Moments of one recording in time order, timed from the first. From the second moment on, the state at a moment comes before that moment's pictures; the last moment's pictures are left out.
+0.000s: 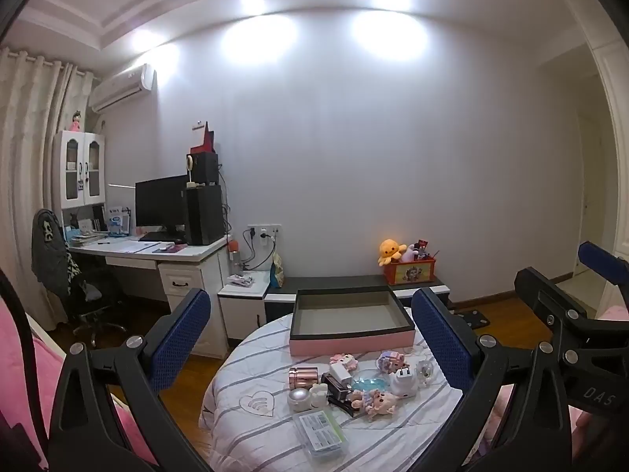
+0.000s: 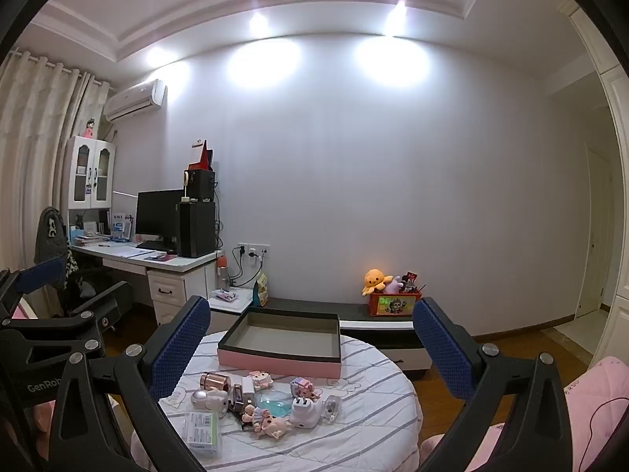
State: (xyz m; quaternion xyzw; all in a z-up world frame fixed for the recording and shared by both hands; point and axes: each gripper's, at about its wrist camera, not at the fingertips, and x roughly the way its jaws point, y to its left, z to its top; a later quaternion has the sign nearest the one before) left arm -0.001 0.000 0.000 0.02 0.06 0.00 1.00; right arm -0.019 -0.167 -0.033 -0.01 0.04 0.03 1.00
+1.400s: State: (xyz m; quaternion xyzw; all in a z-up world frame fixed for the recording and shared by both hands) left arm -0.003 0.003 0.000 0.02 0.07 0.00 1.00; right arm -0.020 -0.166 -0.034 -0.01 0.04 0.03 1.00
